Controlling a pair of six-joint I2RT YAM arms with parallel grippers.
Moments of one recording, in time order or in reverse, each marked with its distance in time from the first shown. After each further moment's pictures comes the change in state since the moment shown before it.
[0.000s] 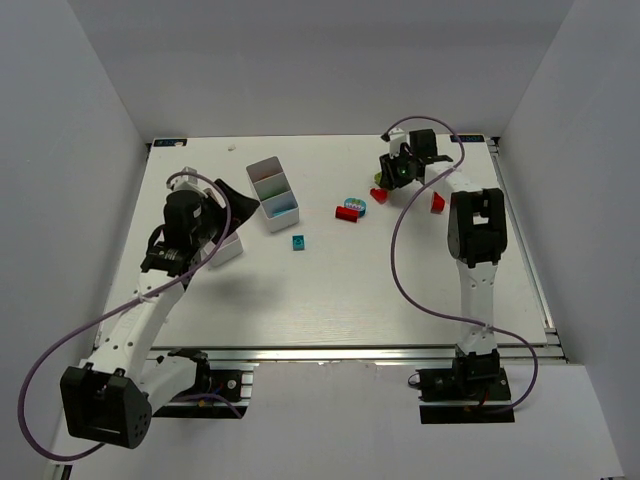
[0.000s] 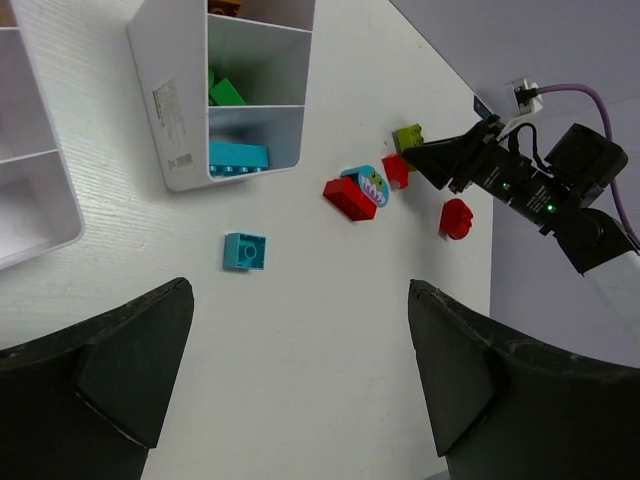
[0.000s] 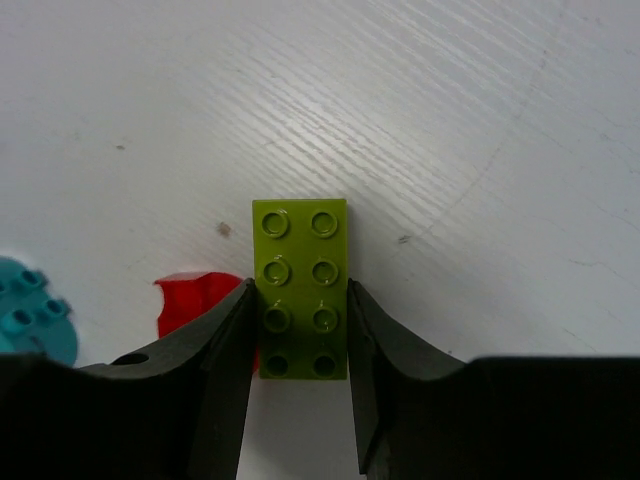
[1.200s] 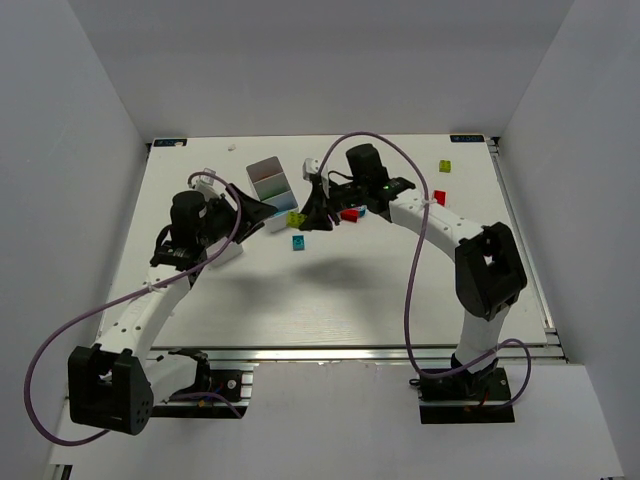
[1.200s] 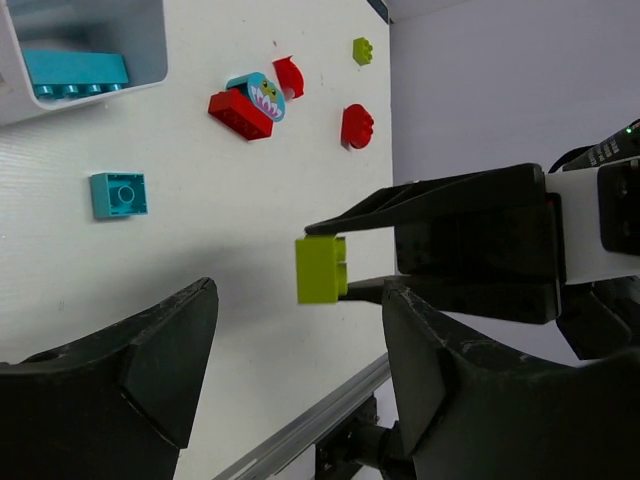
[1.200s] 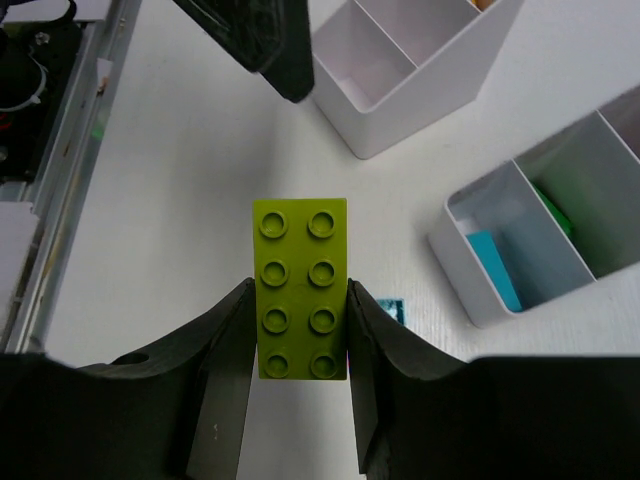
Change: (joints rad) left arm 0.000 0.080 -0.059 0.182 0.323 -0.122; right arm 0.430 -0.531 -0.427 0.106 -0.625 -0.203
